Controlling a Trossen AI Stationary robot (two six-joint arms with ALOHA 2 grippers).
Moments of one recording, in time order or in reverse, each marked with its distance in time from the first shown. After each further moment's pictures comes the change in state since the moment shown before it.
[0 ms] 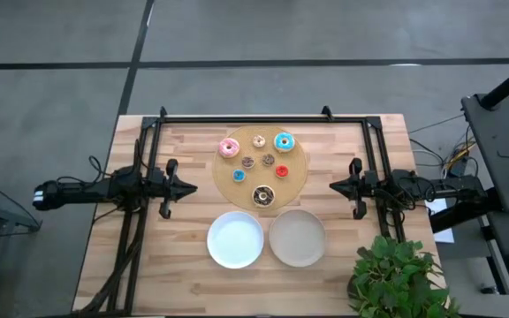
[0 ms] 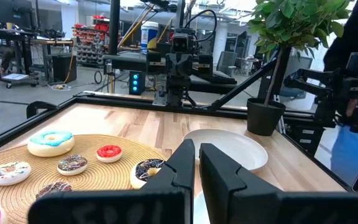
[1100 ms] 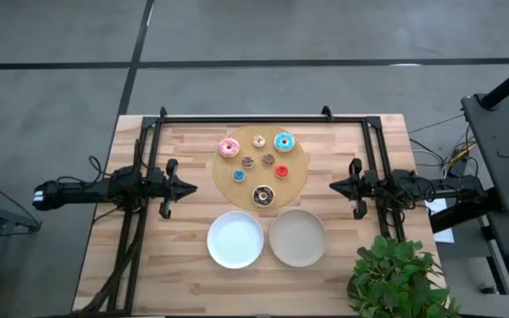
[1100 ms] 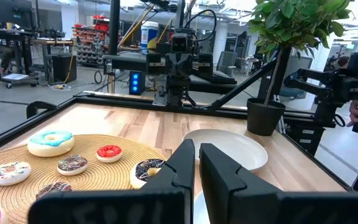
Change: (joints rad) left arm 0.000 0.000 0.000 0.000 0.000 0.000; right arm 0.000 0.000 0.000 0.003 0.000 0.053
